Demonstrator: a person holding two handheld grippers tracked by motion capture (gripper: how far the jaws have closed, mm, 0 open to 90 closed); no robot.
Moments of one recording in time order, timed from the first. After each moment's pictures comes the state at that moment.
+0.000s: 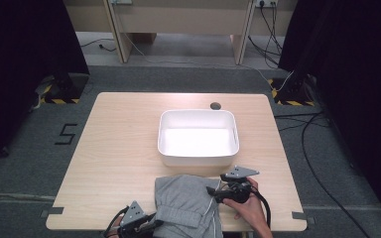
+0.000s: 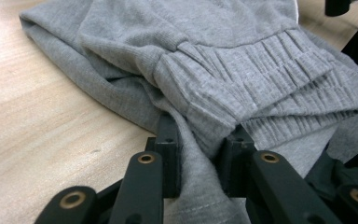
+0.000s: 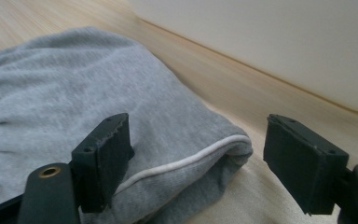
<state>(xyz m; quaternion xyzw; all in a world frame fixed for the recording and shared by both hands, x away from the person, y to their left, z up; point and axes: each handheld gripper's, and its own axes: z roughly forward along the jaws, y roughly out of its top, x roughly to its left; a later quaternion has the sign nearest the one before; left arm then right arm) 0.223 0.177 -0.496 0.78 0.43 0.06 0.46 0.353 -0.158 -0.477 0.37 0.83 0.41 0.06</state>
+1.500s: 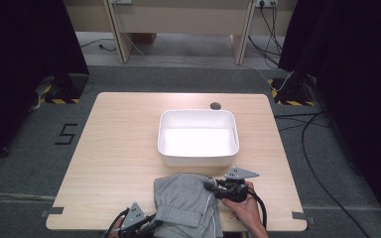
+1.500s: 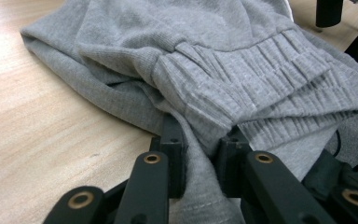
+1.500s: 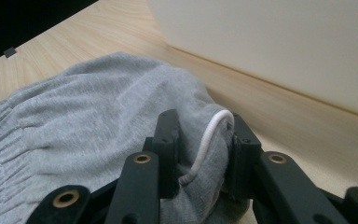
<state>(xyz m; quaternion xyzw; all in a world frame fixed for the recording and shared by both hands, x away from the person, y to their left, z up) 0.218 0.173 -0.493 0.78 0.42 0.09 0.46 0.348 -0.151 -0.481 0.36 0.80 0.48 0.03</state>
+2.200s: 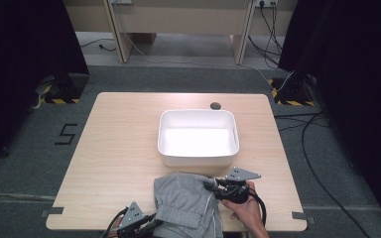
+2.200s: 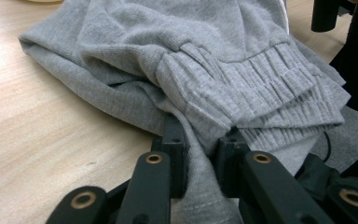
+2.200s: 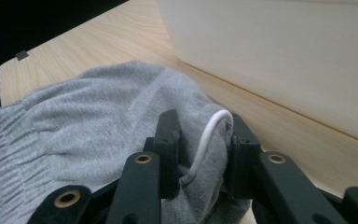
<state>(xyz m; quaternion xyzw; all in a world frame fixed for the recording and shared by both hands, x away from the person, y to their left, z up) 0.218 0.175 -0.488 0.77 0.42 0.08 0.47 0.342 -0.151 -0.468 0.34 0.80 0.49 0.04</state>
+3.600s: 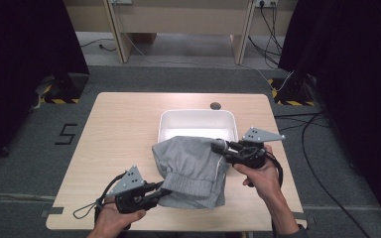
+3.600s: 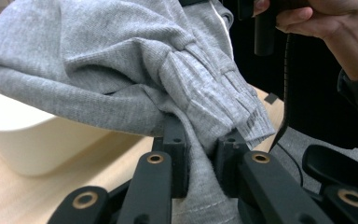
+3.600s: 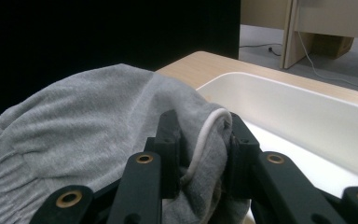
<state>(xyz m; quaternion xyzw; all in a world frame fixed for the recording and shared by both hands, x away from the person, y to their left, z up) 0.271 0.163 -0.356 0.76 0.34 0.08 0.55 0.390 -0.161 -0.334 0.31 0.77 0.55 0.08</state>
